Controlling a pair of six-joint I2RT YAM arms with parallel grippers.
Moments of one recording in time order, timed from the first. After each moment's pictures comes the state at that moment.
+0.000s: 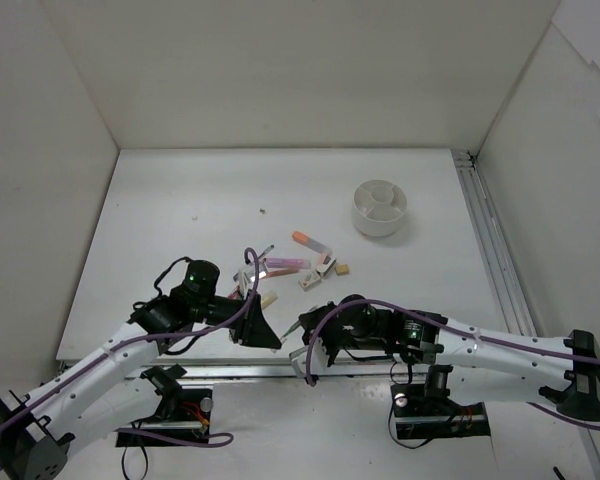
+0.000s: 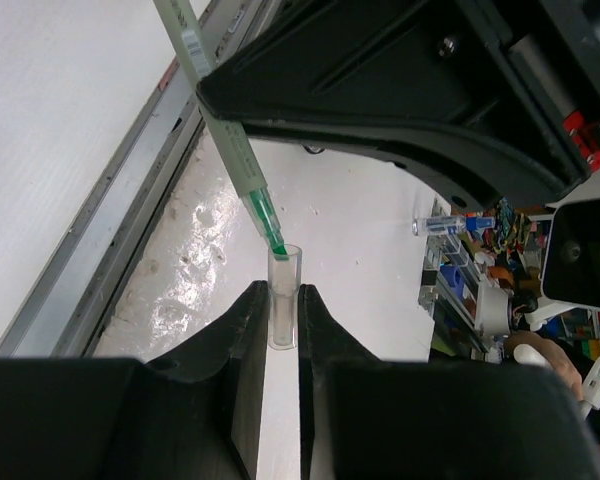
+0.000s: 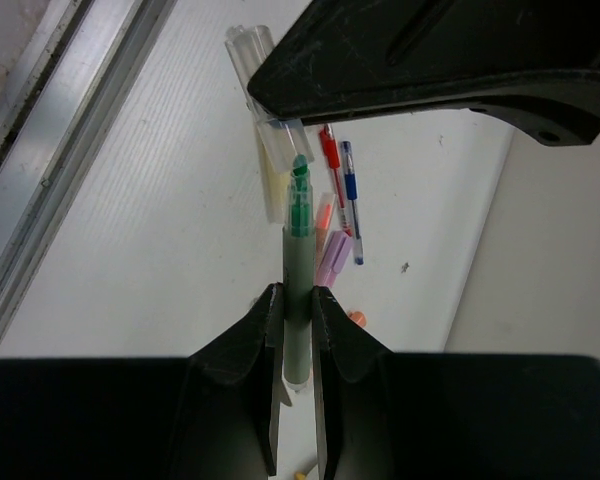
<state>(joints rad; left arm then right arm) -0.66 0.84 0.61 -0.33 0.88 -0.55 1.24 0.97 0.69 -0.29 -0.07 -1.12</state>
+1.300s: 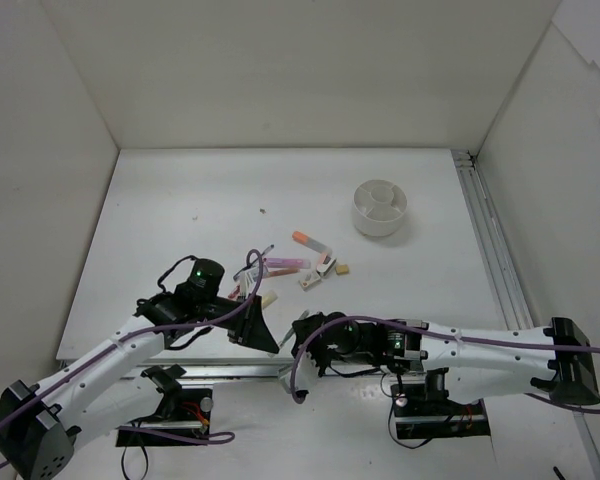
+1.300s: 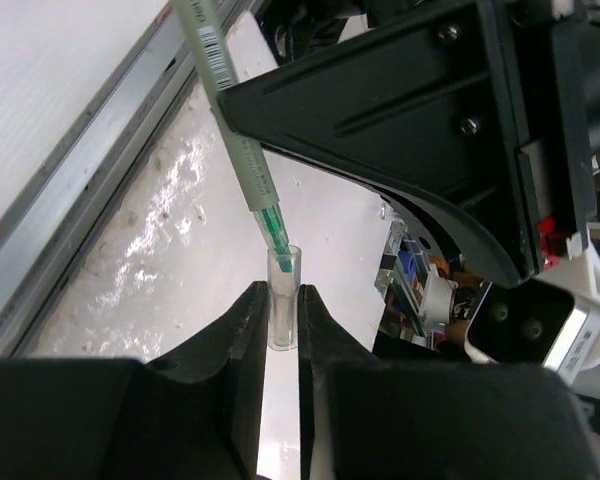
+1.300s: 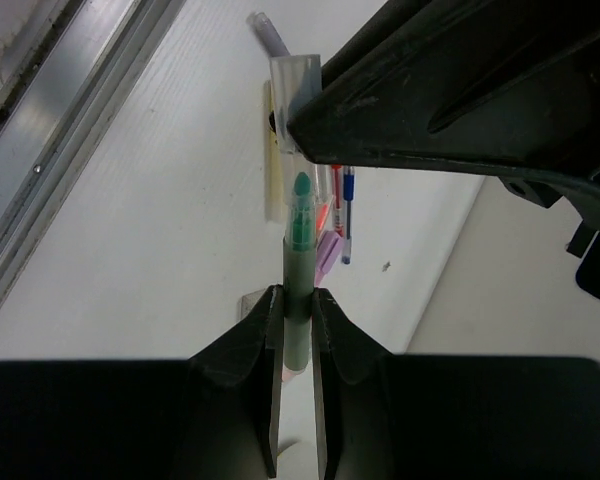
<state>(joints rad) -0.63 0.91 0.61 -0.40 0.94 -0.61 1.35 1.07 0.70 -0.26 0.07 -1.17</state>
